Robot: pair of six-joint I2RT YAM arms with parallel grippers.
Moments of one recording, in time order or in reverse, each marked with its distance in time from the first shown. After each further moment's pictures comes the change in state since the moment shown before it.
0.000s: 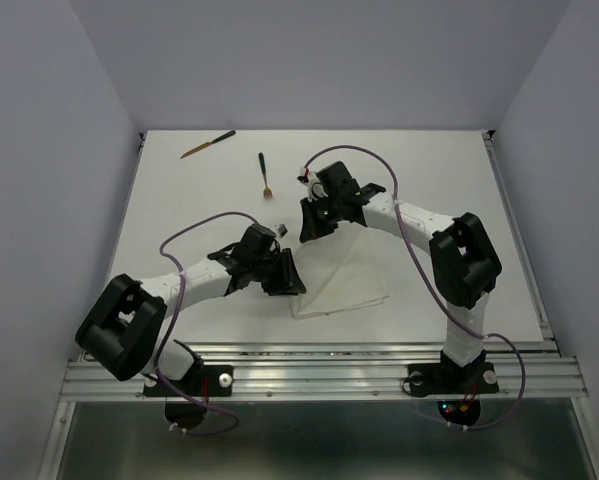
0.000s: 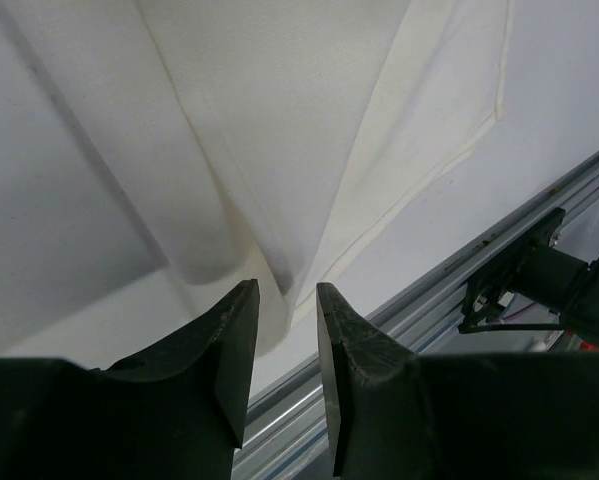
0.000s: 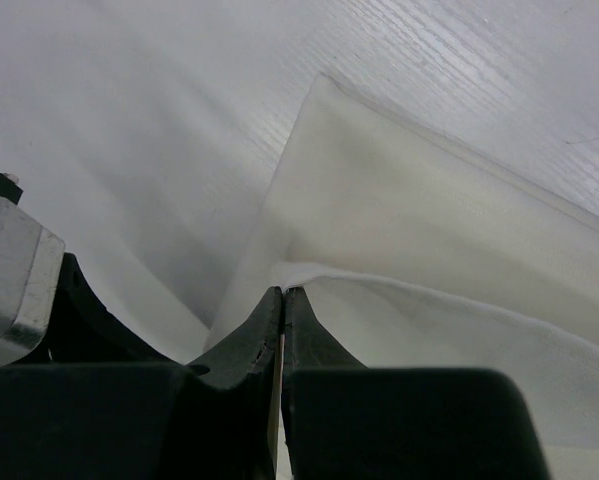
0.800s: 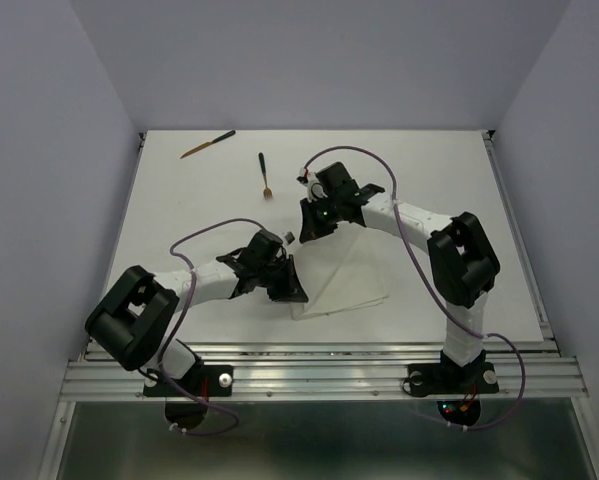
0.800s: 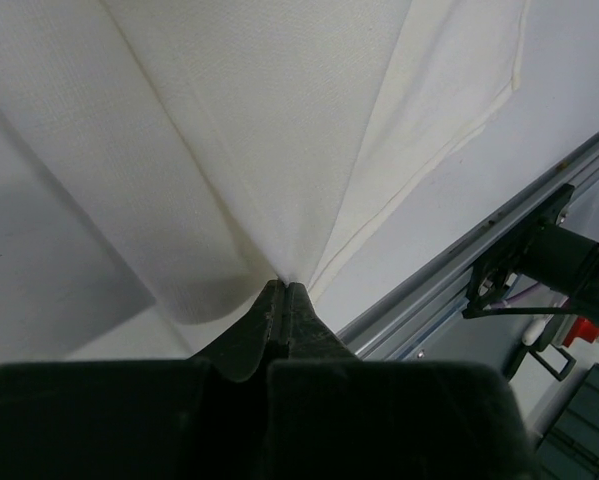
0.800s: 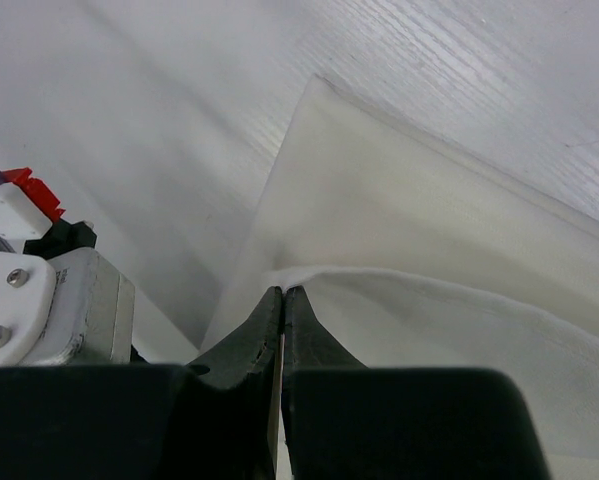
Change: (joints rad) left arm -0.039 0.077 -0.021 0.079 0.035 -0.028; right arm 0.000 0.005 0.000 0.004 0.002 0.001
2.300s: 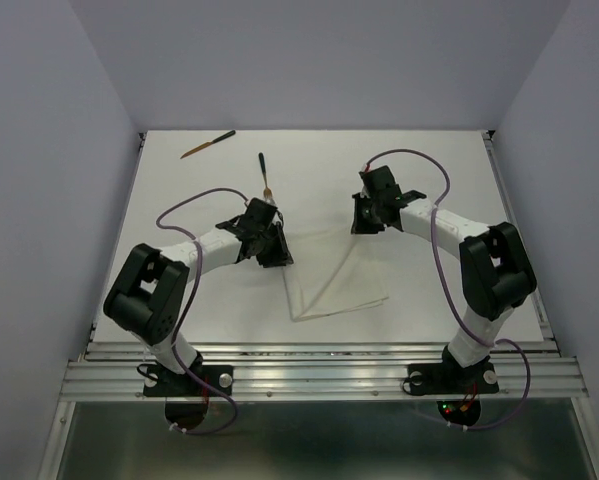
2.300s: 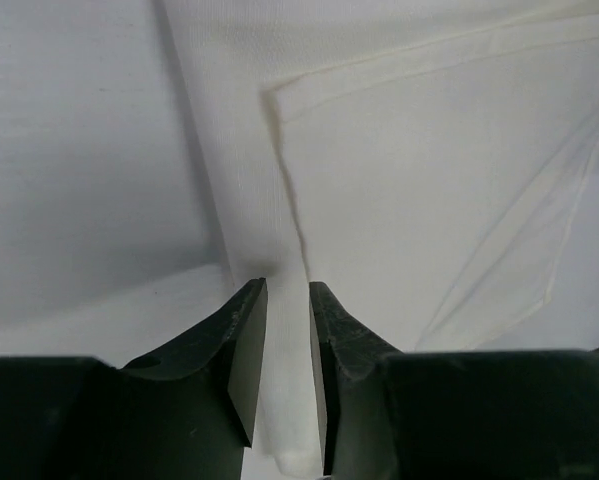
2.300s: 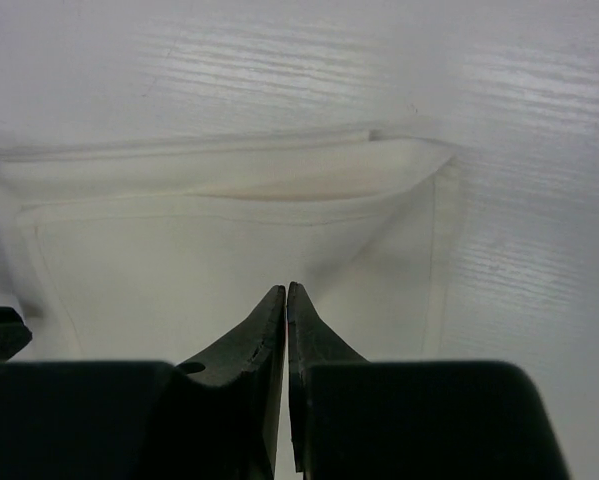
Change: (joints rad) left arm 0.145 0.114 0.238 -0.189 -0.242 0.063; right arm -0.190 -0.178 -0.251 0.041 0.332 0.158
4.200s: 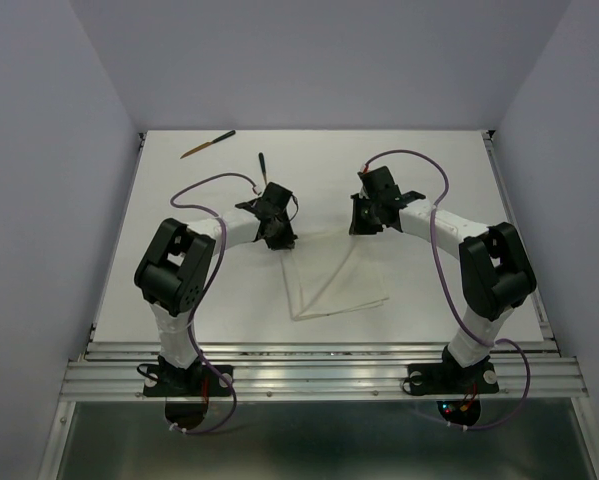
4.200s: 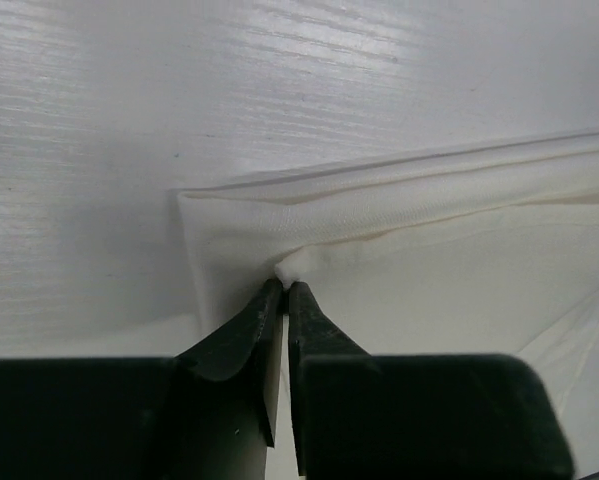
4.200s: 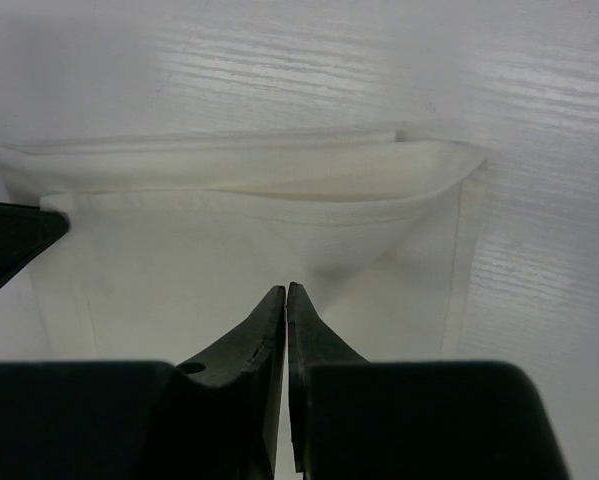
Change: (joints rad) left arm -0.003 0.276 0.270 -0.055 -0.143 -0.016; right arm 0.006 -0.001 -0.016 0.009 -0.009 0.010
